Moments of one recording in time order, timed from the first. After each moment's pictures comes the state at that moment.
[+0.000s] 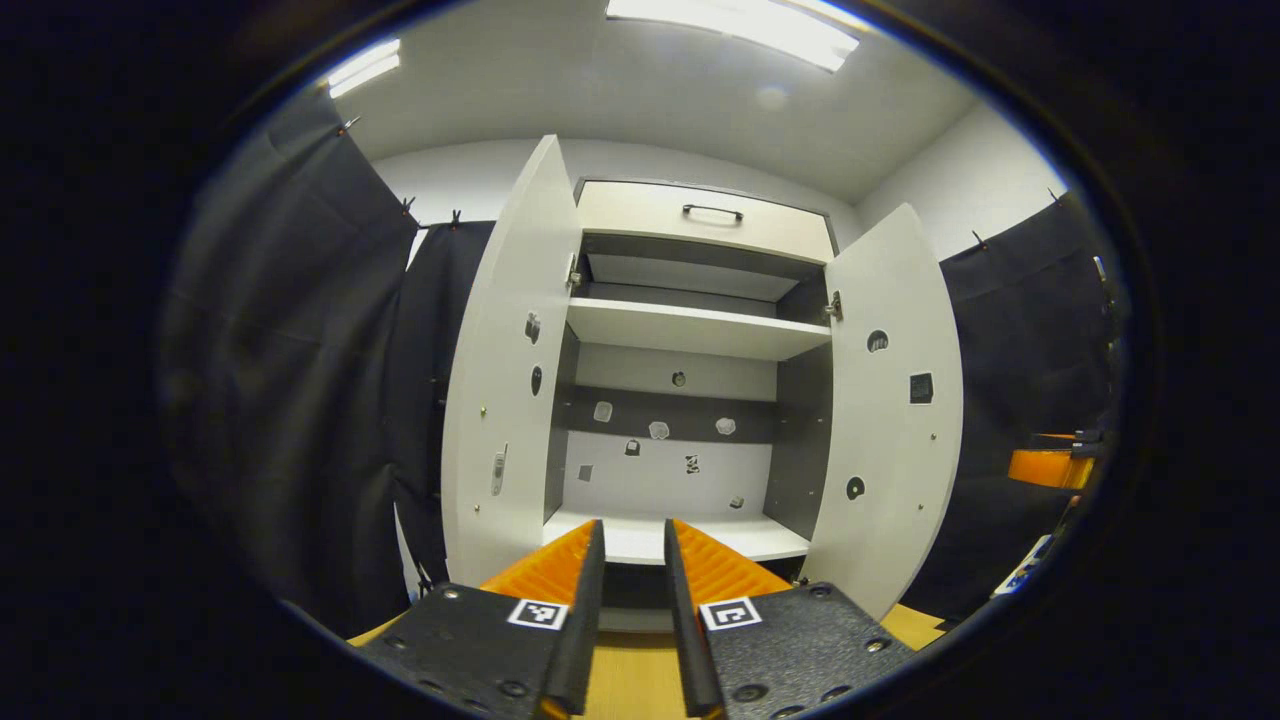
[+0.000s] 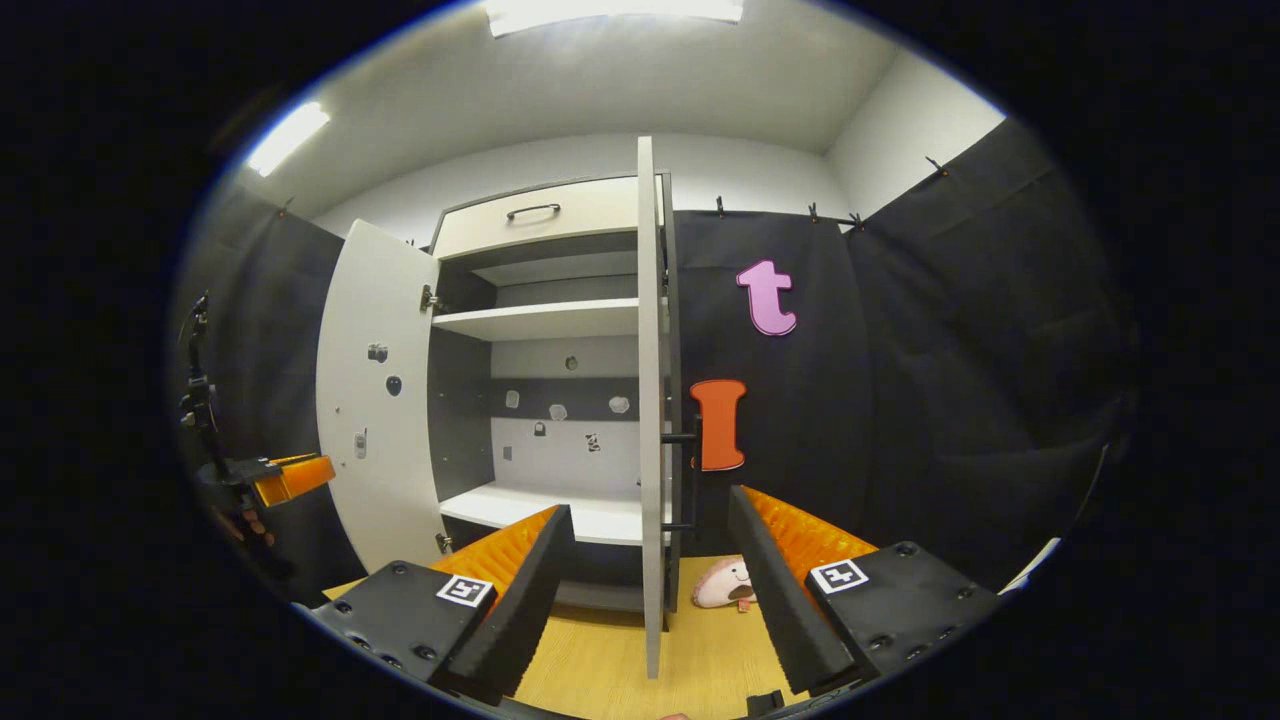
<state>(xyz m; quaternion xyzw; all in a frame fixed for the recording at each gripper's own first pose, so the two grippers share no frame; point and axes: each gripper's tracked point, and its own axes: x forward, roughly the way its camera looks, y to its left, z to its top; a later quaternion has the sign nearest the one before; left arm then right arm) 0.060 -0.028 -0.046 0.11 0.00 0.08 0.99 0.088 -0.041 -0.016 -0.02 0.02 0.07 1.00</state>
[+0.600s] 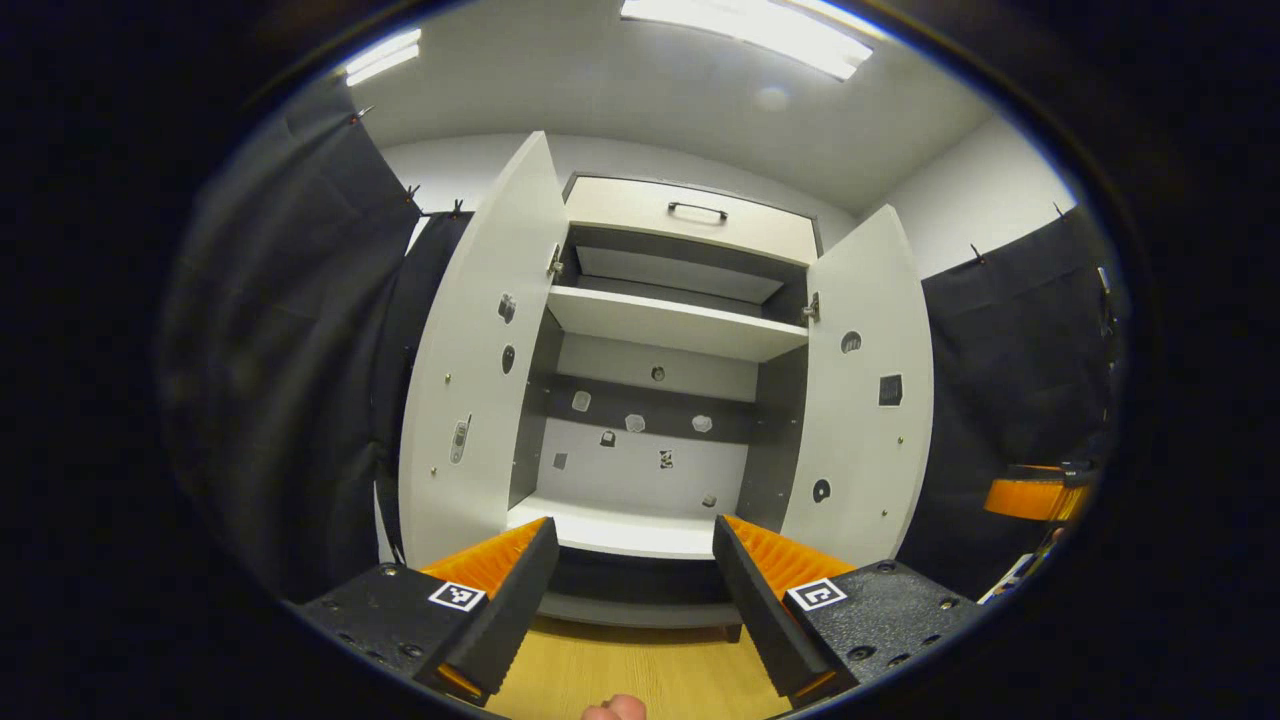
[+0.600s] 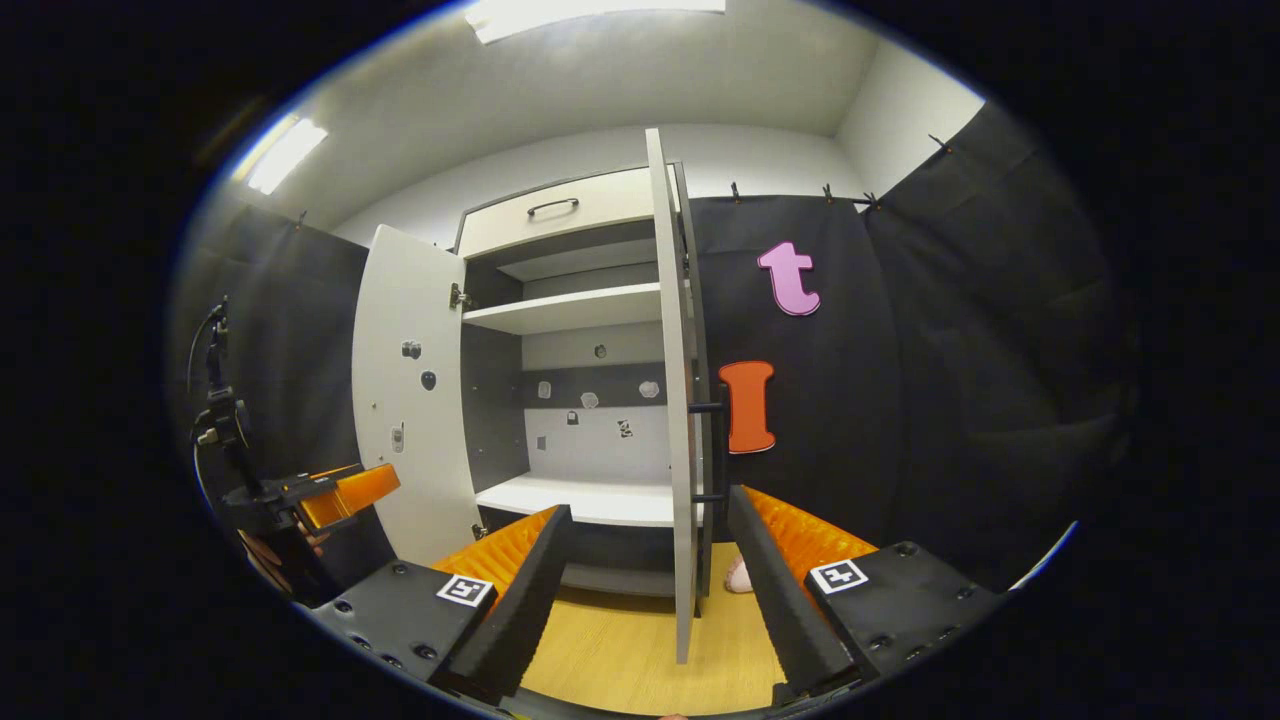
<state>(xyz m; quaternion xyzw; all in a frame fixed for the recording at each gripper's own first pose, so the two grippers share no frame) 0.052 -0.052 -0.055 0.07 -0.02 0.07 0.99 0.073 -0.036 -0.033 0.01 0.04 0.10 0.99</state>
